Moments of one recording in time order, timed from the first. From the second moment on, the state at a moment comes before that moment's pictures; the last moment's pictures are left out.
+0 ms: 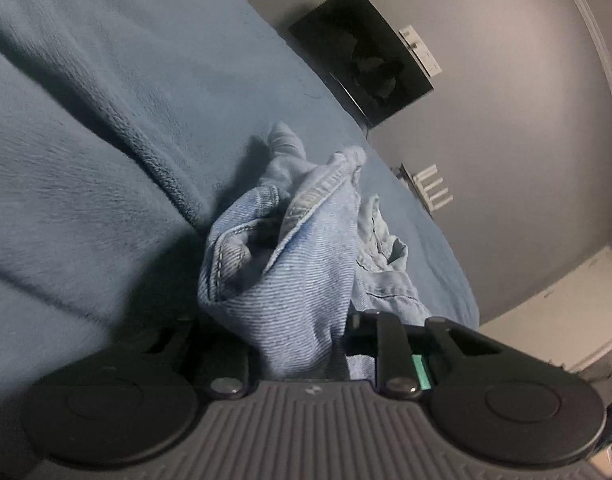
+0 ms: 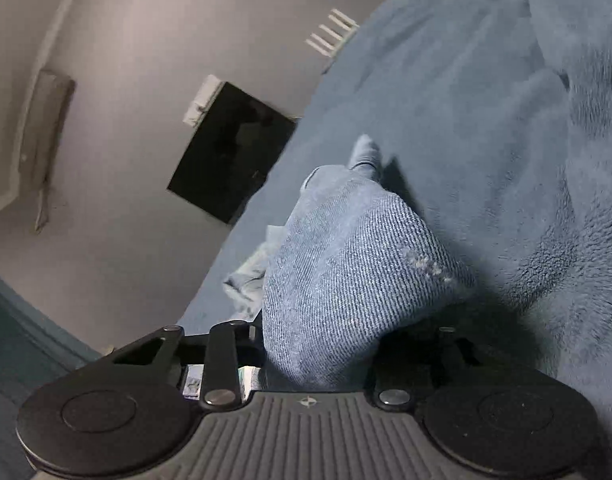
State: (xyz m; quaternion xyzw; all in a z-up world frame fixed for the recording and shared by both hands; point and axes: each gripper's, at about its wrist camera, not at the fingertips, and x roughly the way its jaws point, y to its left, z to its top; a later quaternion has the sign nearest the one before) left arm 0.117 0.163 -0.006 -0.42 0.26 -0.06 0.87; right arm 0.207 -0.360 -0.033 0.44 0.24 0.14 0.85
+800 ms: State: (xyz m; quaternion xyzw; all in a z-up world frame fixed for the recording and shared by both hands) left arm -0.027 0.129 0.070 -0.20 0.41 0.00 0.89; right arm 0.023 -0.404 0.018 0.31 0.34 0.12 0.88
